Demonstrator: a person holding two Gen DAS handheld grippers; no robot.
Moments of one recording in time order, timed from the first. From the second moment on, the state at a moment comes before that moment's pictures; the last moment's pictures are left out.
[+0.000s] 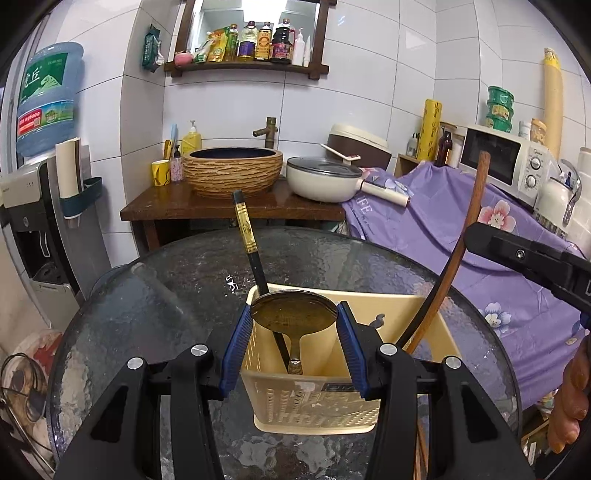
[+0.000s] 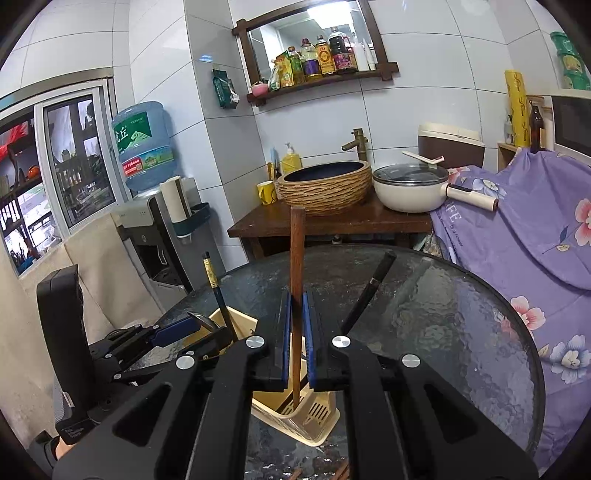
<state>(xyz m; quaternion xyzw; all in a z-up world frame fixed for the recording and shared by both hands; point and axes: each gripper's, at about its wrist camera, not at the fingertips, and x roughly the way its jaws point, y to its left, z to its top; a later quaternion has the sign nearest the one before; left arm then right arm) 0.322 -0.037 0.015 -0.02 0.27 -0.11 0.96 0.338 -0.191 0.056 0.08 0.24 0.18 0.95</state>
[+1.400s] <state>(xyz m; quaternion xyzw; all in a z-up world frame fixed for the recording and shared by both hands) 0.159 -0.042 -0.087 0.04 0.38 -0.13 0.92 0.221 -0.219 -0.112 0.04 0.44 0.11 0.89</state>
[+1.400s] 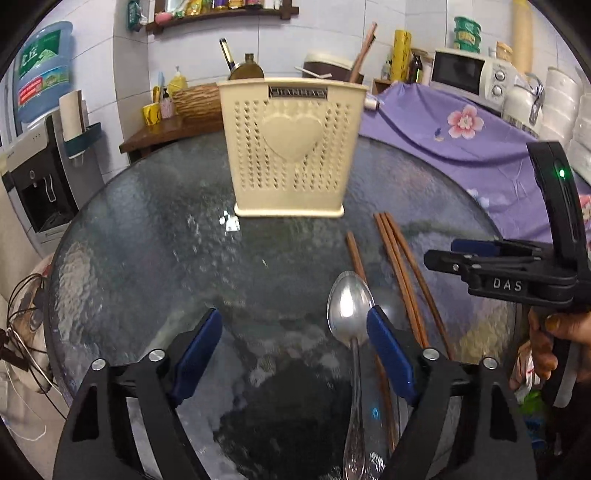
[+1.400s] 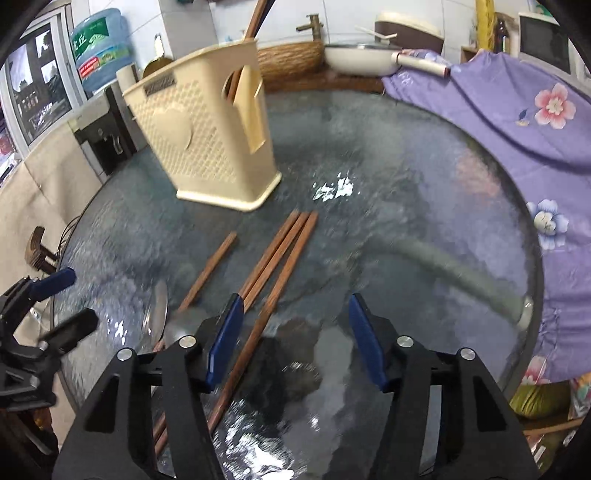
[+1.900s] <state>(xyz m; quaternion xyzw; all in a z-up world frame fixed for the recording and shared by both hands) 0.142 -0.060 -0.111 0.06 0.42 -0.16 0.89 0.217 -0.206 -0.121 0.03 0.46 0.11 0.88</state>
